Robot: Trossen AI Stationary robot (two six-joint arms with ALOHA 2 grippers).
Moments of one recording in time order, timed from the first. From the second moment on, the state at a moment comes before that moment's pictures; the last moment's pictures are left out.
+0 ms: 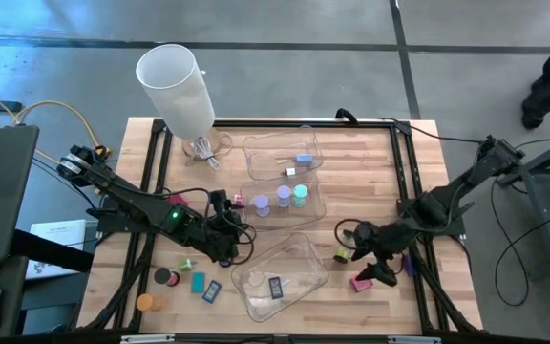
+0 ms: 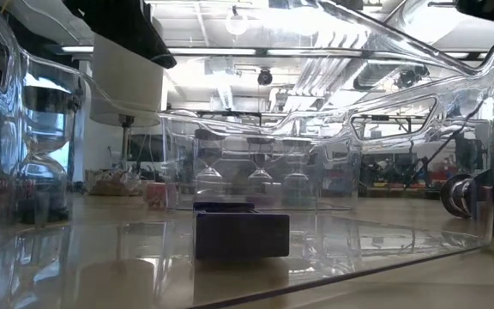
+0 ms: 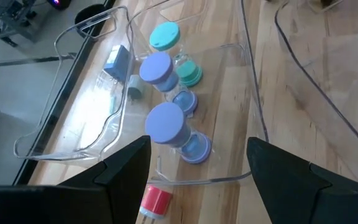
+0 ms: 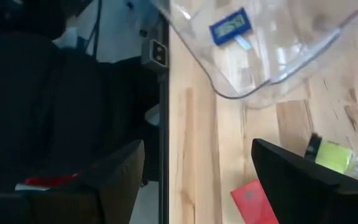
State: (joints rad) left arm -0.47 1.36 1.02 -0.53 -0.78 -0.31; right arm 0.60 1.10 0.95 -0.58 -0.07 0.83
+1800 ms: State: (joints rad) left arm -0.47 1.36 1.02 -0.53 -0.75 -0.31; right arm 0.63 1.15 0.95 -0.75 0.05 0.98
